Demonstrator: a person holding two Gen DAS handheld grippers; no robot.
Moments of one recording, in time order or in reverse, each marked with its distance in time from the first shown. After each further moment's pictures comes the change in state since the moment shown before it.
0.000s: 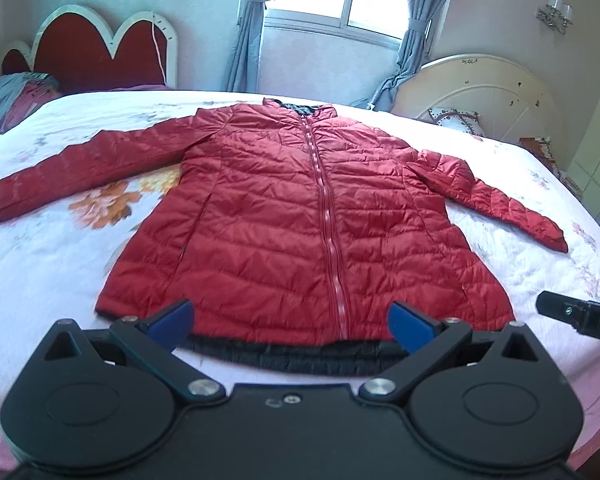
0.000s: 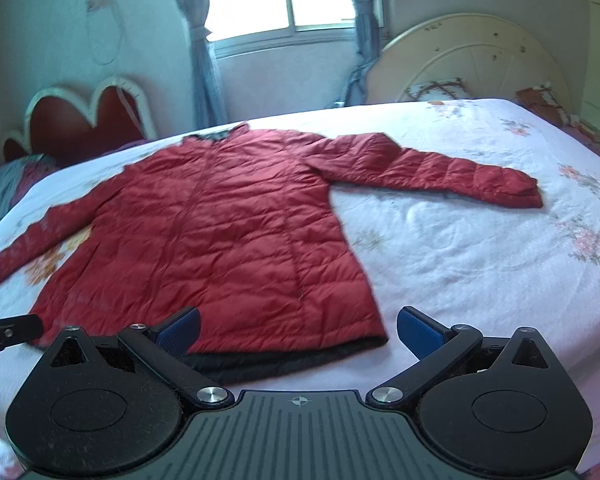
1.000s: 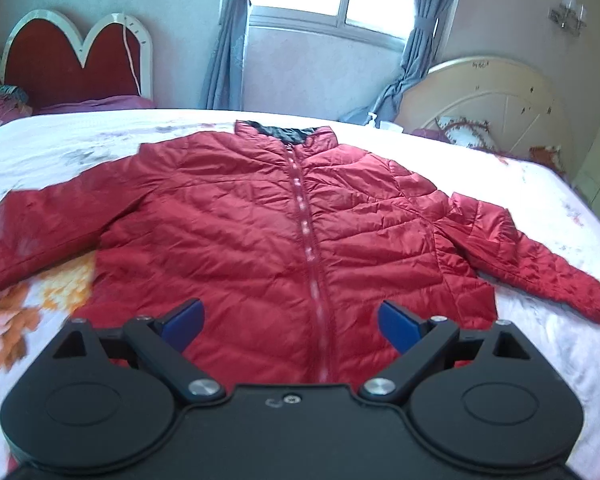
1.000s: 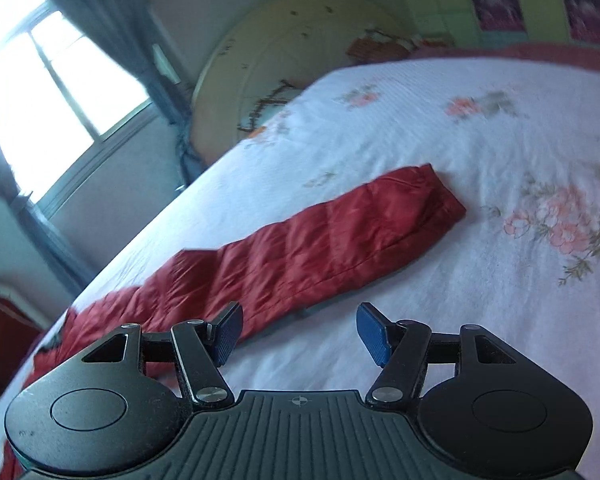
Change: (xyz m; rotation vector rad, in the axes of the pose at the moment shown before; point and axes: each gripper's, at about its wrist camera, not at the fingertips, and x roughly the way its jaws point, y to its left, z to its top) left arm 0.183 -0.024 0.126 0.016 0.005 -0.006; right arm 0.158 -0.231 0.104 0.634 -0.147 -0.193
